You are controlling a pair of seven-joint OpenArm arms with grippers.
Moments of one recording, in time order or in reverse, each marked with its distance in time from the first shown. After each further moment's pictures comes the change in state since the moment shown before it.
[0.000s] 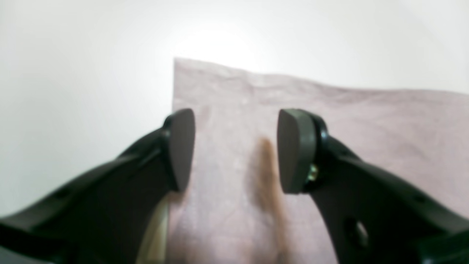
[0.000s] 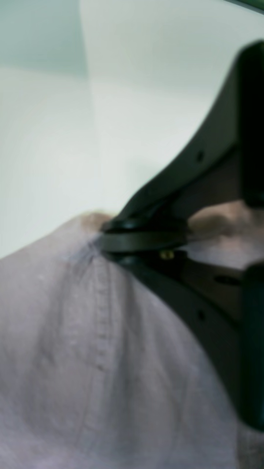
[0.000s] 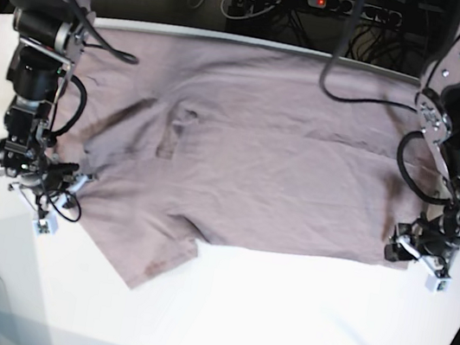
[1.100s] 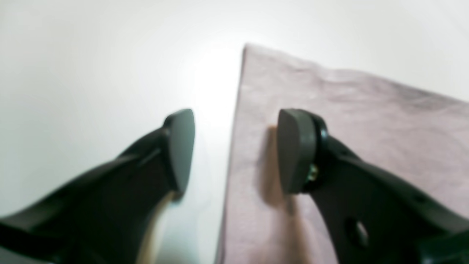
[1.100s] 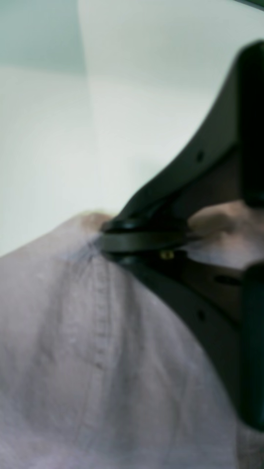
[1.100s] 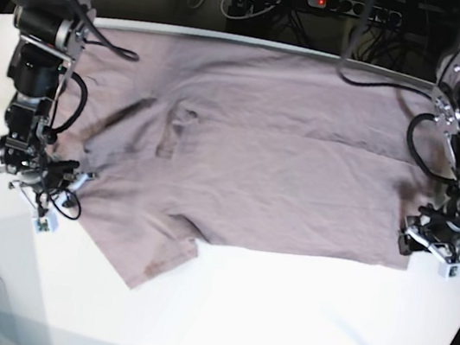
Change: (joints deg) left arm 1.4 -4.1 5.9 -9.7 -0.3 7.3 -15.5; right arm -0.9 0.1 0.0 0.2 0.3 0.0 0.9
